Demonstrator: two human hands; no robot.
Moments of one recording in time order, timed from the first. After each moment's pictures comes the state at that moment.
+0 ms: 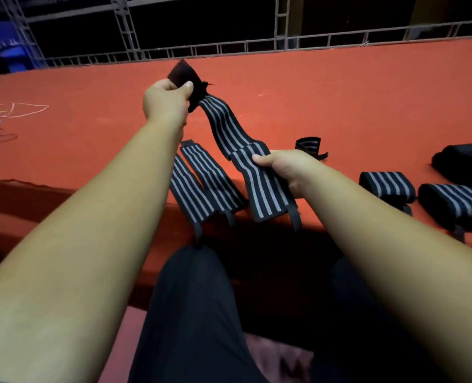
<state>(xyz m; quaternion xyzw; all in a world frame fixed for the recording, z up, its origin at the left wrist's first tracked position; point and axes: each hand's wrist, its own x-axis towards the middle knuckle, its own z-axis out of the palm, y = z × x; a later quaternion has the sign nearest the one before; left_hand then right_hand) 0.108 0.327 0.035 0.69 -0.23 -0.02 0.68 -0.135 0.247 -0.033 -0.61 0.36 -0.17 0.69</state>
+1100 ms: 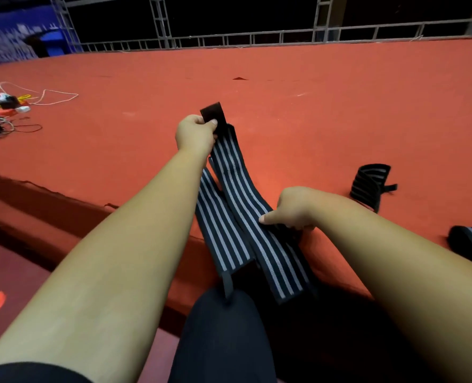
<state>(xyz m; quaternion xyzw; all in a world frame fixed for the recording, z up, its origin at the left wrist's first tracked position) 0.250 0.261 -0.038 0.73 -0.18 -0.04 0.65 -0.007 0.196 -0.063 -0.90 0.34 0.14 0.22</state>
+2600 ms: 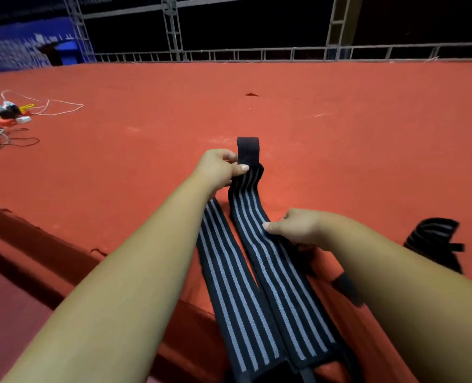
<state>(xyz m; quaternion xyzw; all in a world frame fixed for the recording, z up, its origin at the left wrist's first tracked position) 0.317 0.225 -0.057 0.76 -0.28 -0.20 0.55 0.113 0.127 -0.088 -0.86 0.36 0.11 0.36</state>
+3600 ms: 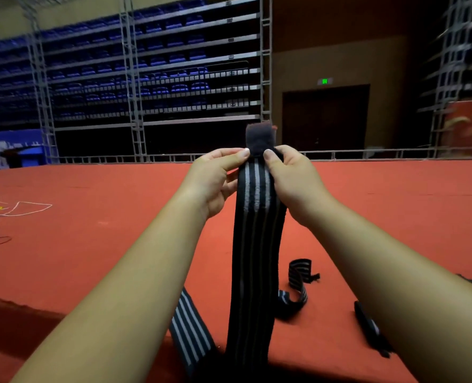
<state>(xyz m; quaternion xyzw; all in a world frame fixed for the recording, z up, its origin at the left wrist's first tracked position) 0.009 0.333 0.190 0.44 -0.40 -0.29 0.75 -0.127 0.243 0.178 -0.73 0.17 -0.50 0.44</state>
